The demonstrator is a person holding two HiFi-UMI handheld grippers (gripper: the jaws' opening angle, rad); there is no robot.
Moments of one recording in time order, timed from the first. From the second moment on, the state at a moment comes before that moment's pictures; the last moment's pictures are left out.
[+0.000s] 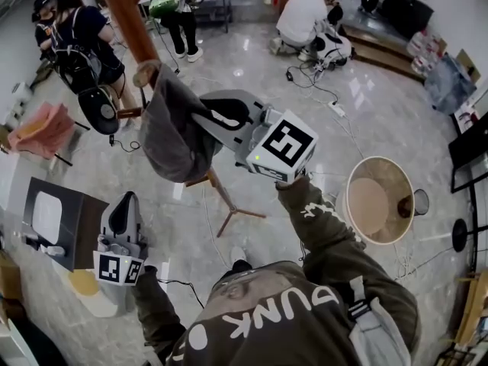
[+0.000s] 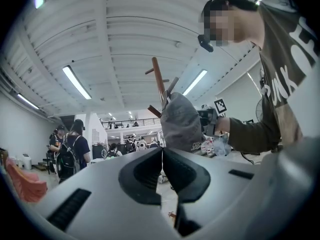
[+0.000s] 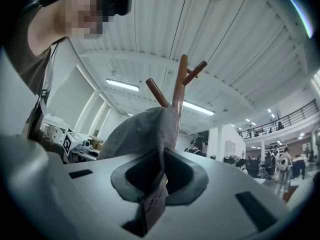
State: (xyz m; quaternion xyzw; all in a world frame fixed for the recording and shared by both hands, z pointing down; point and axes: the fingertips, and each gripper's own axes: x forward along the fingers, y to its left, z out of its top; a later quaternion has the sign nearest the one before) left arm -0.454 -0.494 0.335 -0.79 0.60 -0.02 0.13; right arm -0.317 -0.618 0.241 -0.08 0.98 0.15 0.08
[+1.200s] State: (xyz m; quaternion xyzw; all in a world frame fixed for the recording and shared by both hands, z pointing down) left arm -0.435 -0.462 0.322 -0.79 0.59 -0.02 0.14; right arm -0.268 -0.556 0.171 -0.07 0.97 0.19 0.15
